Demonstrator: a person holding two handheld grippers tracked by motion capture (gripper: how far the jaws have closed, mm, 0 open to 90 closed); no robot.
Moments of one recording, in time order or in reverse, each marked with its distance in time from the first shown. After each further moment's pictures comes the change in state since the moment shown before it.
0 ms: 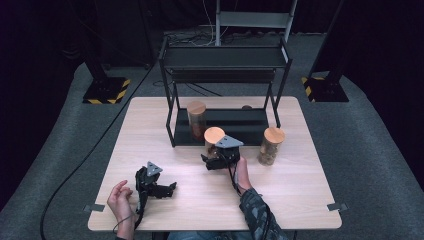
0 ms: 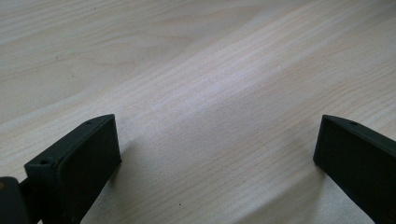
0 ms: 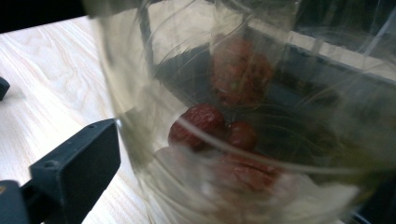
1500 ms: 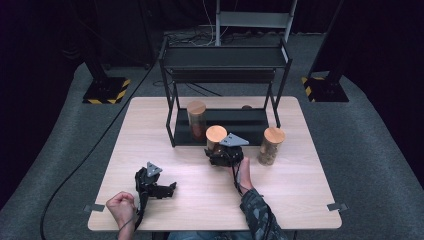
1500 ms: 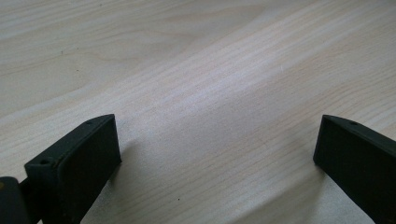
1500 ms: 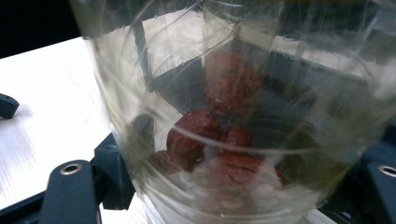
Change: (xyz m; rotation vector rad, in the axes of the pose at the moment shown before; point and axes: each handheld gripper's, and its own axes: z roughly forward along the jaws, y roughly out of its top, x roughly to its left) left arm -0.002 -0.001 -0.001 0.001 0.017 -0.018; right arm -0.006 0.005 -0.012 -0.029 0.006 0.045
